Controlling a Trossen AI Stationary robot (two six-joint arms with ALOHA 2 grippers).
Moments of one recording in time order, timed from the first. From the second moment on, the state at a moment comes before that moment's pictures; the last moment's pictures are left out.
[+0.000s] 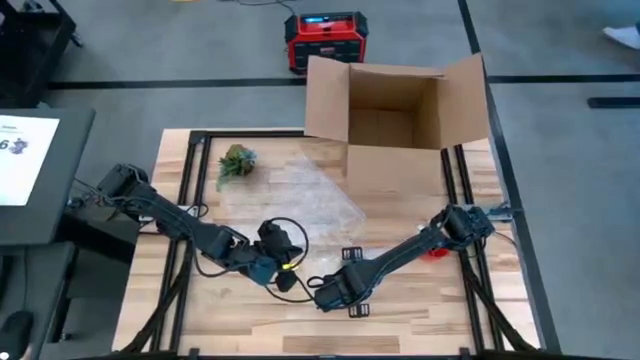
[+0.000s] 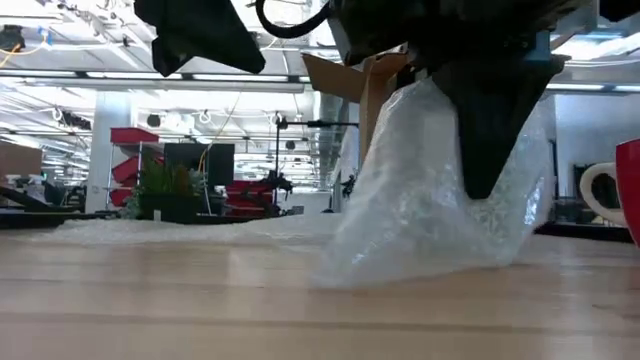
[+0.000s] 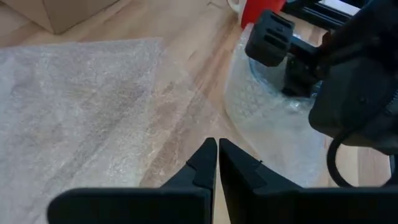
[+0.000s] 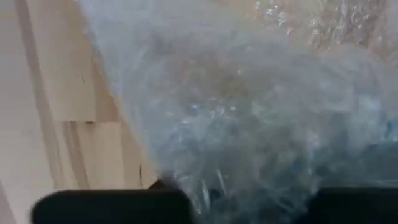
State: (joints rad) left arm -0.49 1.46 0.99 -0.32 -0.64 -0.78; right arm 0.46 2.32 1.88 -1.29 0.11 0.34
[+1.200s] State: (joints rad) left arm -0.49 1.46 0.99 -0.34 -0.63 -0.78; right arm 0.42 2.09 1.84 -1.20 0.07 0.53
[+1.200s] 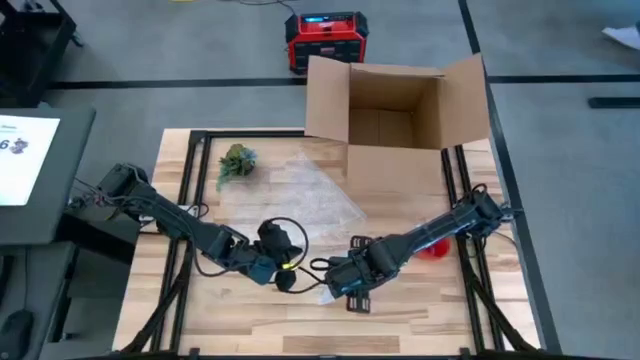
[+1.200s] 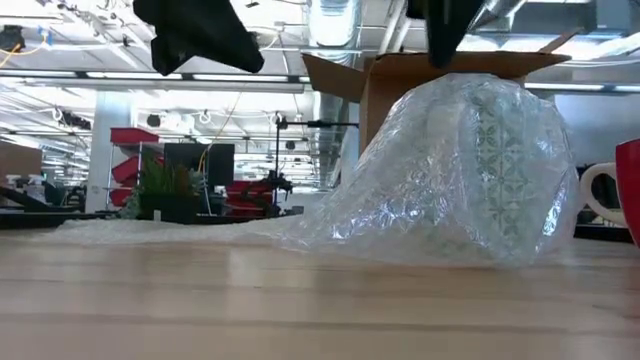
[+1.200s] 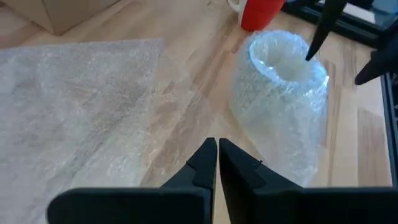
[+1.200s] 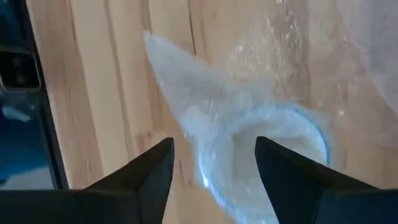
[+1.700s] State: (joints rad) left arm -0.49 1.46 0.99 -0.33 -0.63 -0.78; right arm 0.42 2.10 1.63 -1.08 0.03 0.46
